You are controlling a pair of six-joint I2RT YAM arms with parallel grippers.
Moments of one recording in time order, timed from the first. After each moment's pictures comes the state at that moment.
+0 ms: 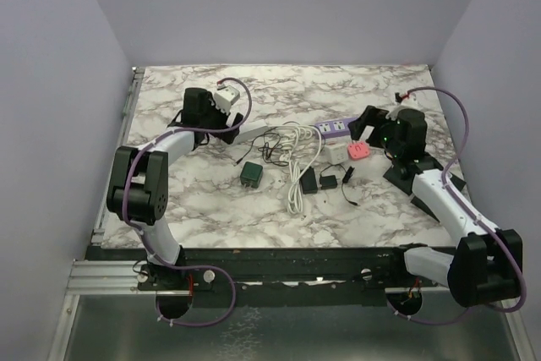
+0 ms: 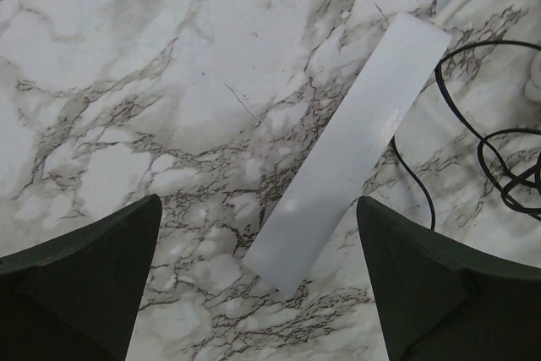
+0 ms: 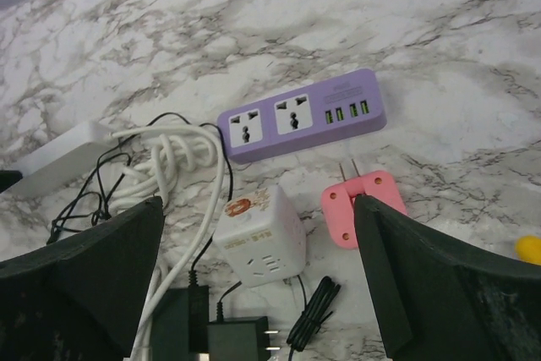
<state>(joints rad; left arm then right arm) -0.17 1.72 1.05 0.10 0.34 0.32 0.12 1.17 0.72 0.10 -0.08 0.38</state>
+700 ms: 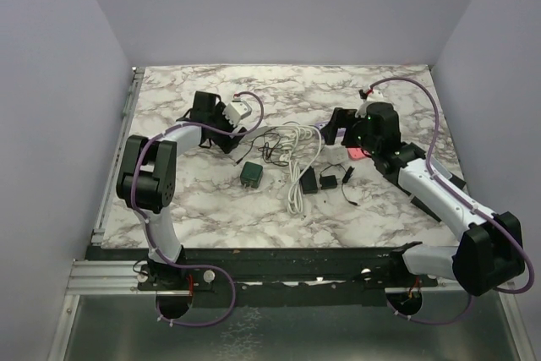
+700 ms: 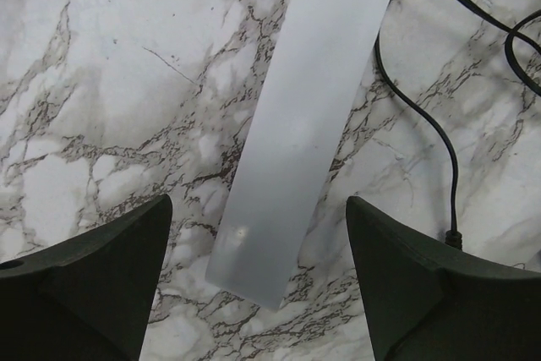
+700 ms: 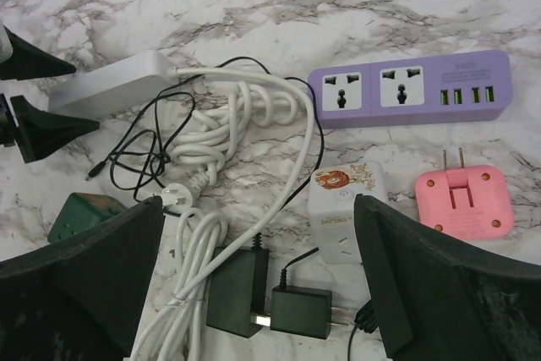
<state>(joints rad) -0.19 1.88 1.16 -0.14 0.38 0.61 0.37 1.25 0.88 -0.08 0.00 0.35</state>
